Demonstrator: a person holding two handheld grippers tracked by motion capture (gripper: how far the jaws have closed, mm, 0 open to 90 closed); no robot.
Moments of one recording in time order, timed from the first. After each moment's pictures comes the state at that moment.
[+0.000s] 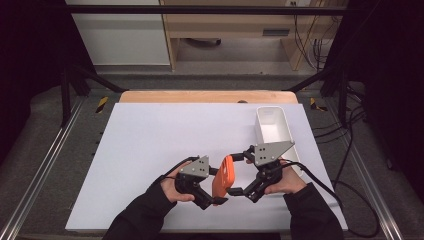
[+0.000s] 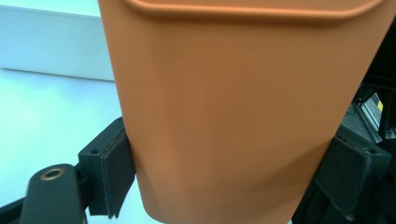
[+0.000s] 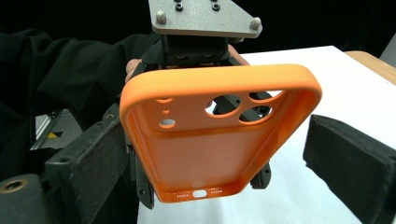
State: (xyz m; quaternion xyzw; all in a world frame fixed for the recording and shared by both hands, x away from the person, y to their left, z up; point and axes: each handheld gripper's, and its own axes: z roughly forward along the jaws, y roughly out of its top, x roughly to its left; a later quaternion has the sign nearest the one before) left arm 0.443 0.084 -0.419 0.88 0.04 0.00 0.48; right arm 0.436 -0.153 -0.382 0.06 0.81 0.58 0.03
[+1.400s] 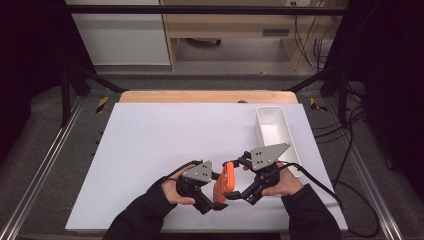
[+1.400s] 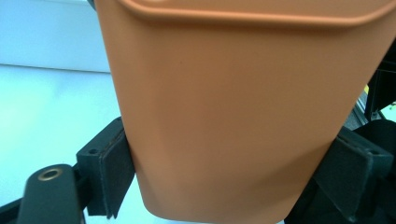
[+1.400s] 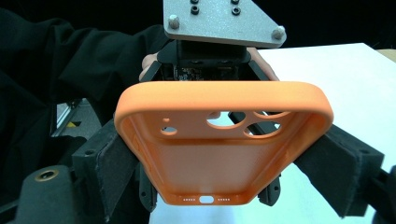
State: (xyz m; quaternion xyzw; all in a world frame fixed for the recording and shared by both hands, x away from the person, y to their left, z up) left arm 0.440 0.080 -0.425 0.89 0.02 -0.02 0.46; right arm 0.435 -0.148 -0.390 0.03 0.82 0.58 0.00
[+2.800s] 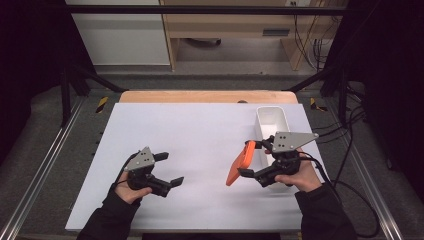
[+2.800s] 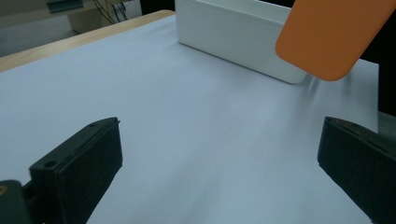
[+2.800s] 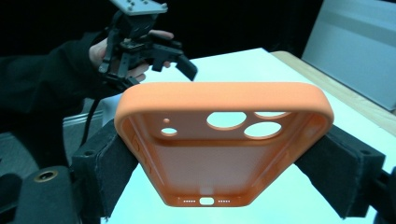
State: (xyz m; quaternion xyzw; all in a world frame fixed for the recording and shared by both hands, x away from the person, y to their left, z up) left arm 0.446 0.208 -0.421 0.81 0.24 0.14 0.52; right arm 0.437 -0.188 -0.356 0.15 0.80 0.58 0.11
